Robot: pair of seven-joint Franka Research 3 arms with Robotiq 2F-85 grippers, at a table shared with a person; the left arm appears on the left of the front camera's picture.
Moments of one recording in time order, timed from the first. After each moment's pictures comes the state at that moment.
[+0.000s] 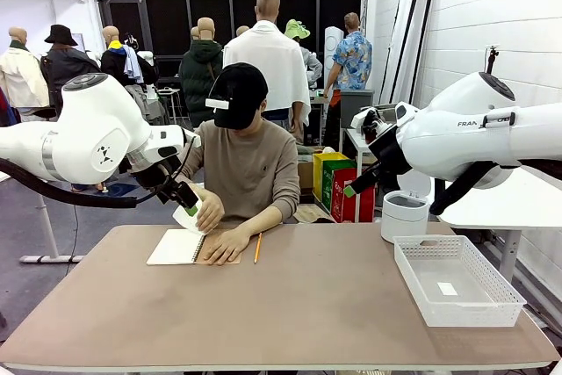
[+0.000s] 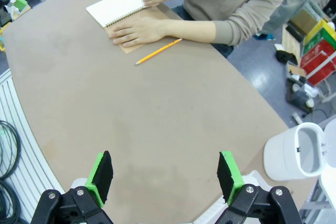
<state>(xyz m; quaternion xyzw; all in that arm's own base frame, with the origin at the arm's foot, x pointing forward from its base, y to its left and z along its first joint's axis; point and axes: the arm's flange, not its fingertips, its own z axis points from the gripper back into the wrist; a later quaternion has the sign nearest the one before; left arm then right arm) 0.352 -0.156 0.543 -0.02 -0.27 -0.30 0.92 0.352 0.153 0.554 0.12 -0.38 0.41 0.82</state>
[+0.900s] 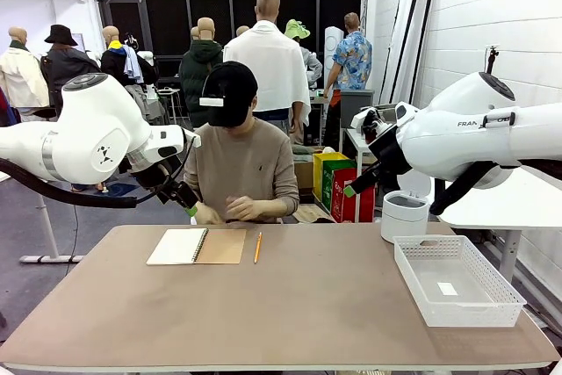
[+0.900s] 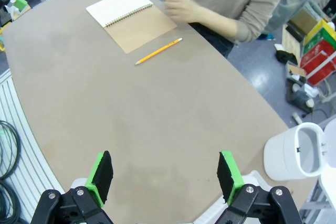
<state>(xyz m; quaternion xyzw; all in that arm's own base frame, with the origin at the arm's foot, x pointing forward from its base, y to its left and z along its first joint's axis) 0.352 -0.156 0.543 -0.02 -0.27 -0.30 0.92 0.352 0.153 0.554 0.12 -0.38 0.41 0.82</state>
